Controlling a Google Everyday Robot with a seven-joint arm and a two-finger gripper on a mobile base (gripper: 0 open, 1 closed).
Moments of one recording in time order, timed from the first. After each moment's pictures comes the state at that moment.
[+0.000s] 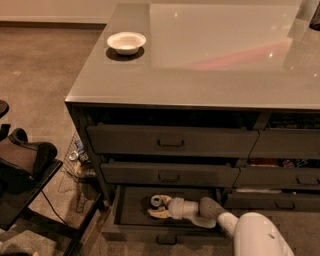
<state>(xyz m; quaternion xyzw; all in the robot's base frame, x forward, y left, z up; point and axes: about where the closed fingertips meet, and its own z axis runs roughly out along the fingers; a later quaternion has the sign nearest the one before) 0.596 0.008 0.230 -0.43 0.64 0.42 0.49</state>
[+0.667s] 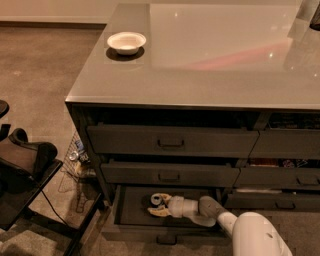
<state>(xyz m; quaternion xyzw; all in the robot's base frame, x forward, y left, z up) 0.608 0.005 0.226 -0.43 0.64 0.41 0.49</state>
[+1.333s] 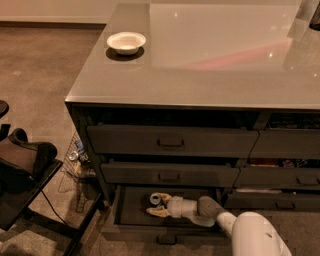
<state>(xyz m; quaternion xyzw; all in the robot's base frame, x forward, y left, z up) 0.607 0.010 0.226 -0.43 0.64 0.41 0.49</state>
